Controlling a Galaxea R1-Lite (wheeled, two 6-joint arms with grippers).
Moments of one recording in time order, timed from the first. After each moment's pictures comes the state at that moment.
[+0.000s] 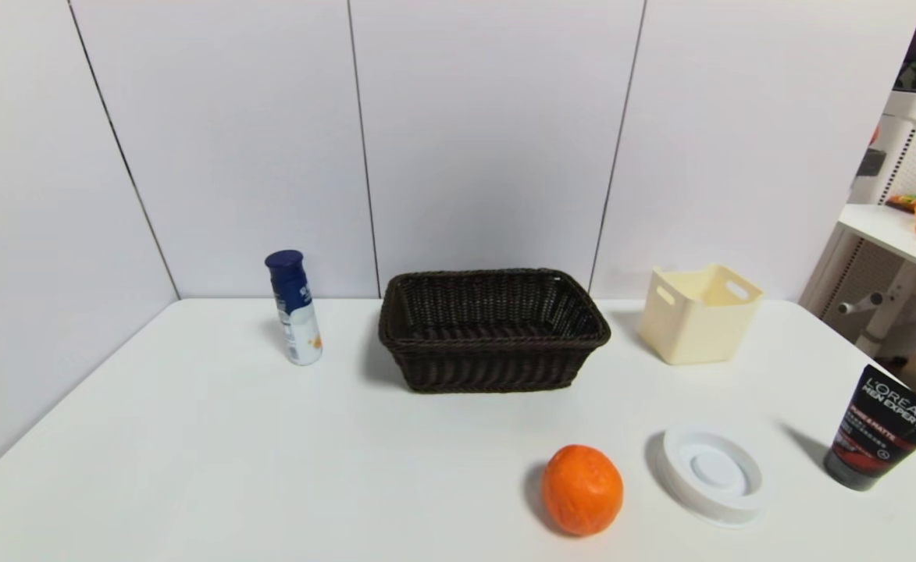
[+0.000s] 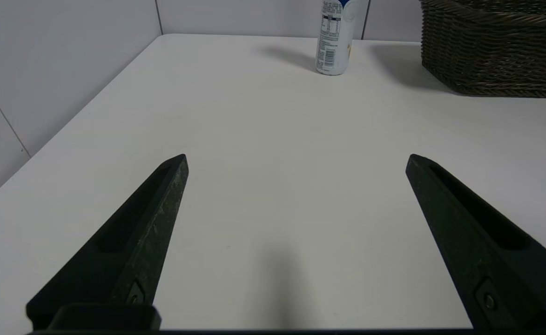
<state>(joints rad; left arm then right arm) 0.00 0.00 0.00 0.00 0.02 -0.05 0.02 0.21 -0.24 0.01 -0.02 0.04</state>
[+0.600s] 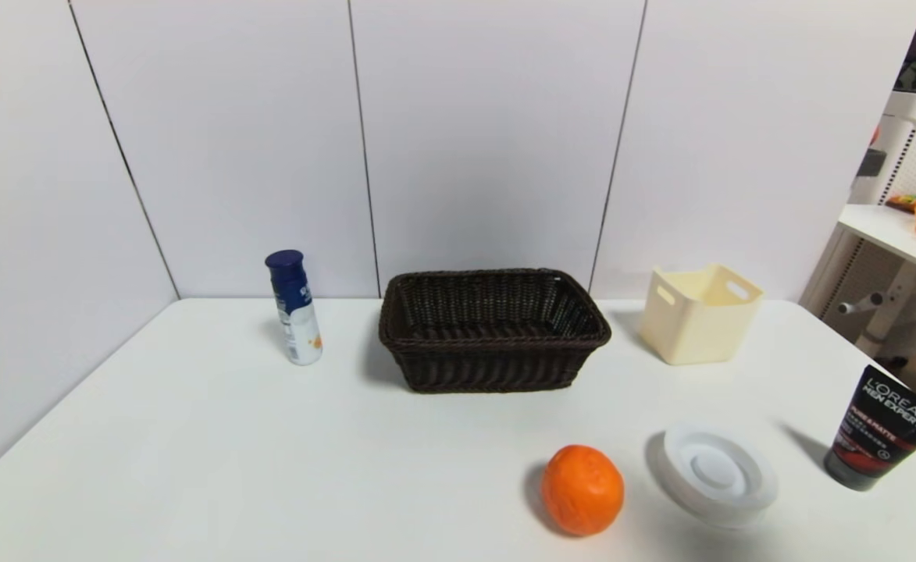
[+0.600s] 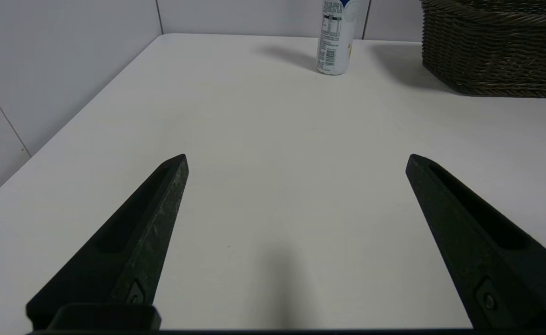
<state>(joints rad) 0.00 0.00 0.00 0.00 0.02 -0.05 0.16 0.91 -0.79 0.02 0.00 0.04</state>
